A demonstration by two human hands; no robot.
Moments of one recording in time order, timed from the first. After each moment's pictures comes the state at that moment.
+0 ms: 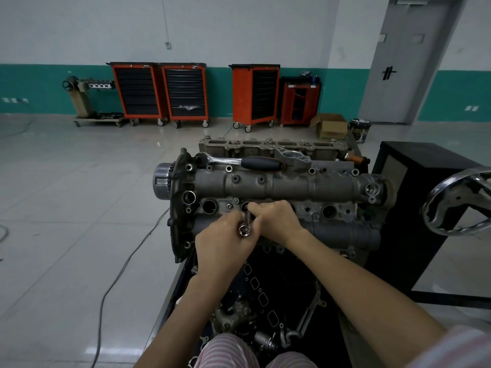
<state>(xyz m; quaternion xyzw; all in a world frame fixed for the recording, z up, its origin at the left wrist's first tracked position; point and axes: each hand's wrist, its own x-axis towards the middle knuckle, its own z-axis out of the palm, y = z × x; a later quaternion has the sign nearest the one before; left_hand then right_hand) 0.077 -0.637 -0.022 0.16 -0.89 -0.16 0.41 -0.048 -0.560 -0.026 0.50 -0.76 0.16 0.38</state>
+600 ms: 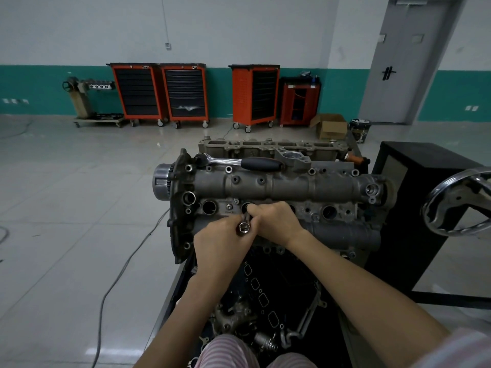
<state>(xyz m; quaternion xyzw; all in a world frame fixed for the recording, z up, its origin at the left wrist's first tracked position) 0.076 -0.636 -0.018 0.15 -0.89 -0.14 0.41 -0.048 -0.560 -0.025 0.52 -0.74 0.17 0.38</state>
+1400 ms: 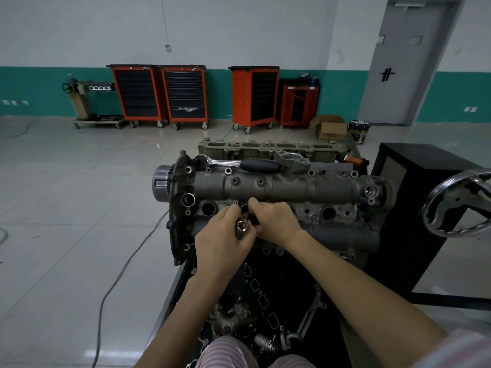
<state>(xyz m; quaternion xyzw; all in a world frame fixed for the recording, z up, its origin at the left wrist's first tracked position) 0.075 -0.641 -0.022 0.12 -0.88 -0.20 0.41 -0.047 -0.561 -0.024 0.49 -0.78 0.19 0.35</state>
